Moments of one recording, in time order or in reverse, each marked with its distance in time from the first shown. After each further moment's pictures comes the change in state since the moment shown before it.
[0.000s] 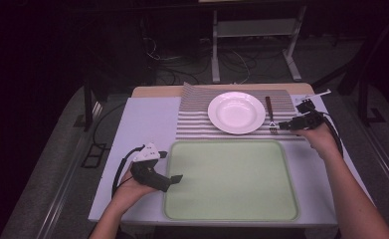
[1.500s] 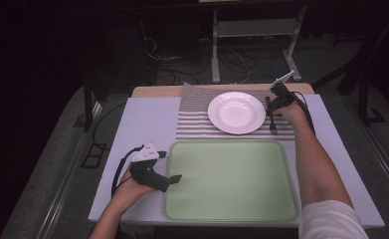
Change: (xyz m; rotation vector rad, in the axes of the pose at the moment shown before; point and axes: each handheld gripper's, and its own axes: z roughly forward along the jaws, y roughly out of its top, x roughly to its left) left arm 0.001 -0.002 -0.001 -0.004 -0.002 -0.001; right arm -0.008 0.084 0.094 0.285 -0.100 0.079
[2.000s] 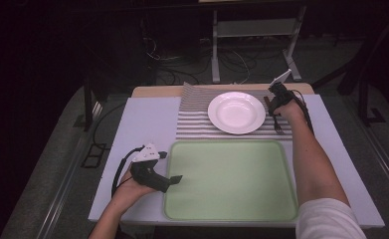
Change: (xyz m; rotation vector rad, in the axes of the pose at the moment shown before) left arm -0.001 0.000 0.001 0.005 -0.007 0.001; right arm 0.003 0.005 0.000 0.061 -0.049 0.012
